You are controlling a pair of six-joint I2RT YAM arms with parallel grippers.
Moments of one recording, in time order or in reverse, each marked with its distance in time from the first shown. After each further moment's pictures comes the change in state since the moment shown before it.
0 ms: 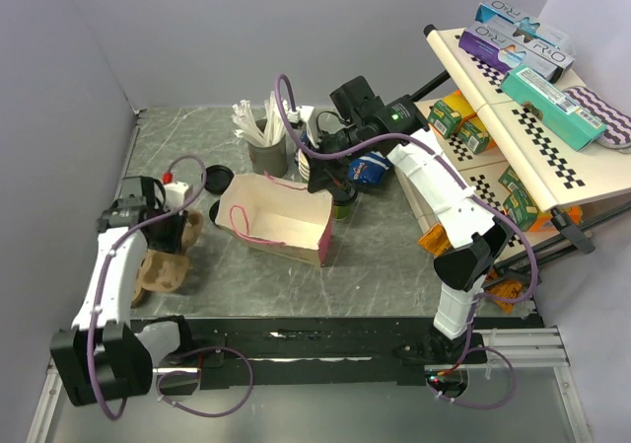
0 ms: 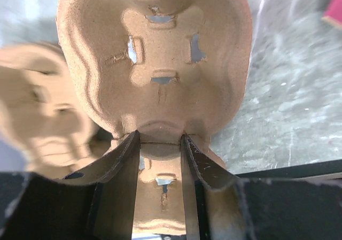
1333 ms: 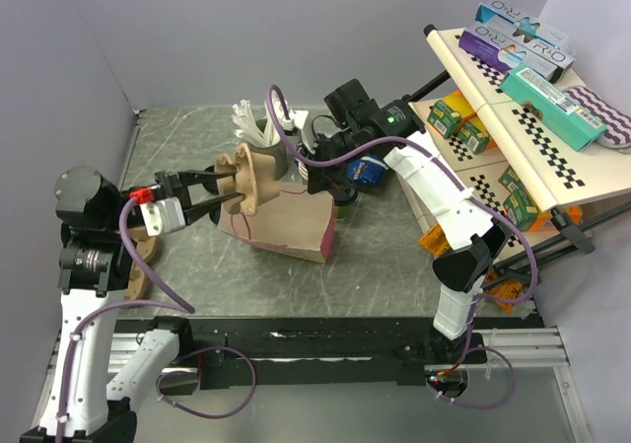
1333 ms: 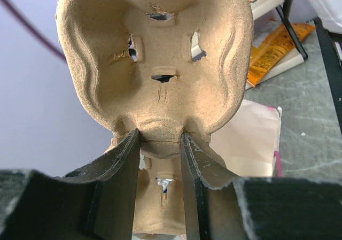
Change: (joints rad) left arm -0.216 -0.330 0.320 0.663 1.138 0.137; right arm 0.034 0.000 0.005 -0.007 0.074 -0.059
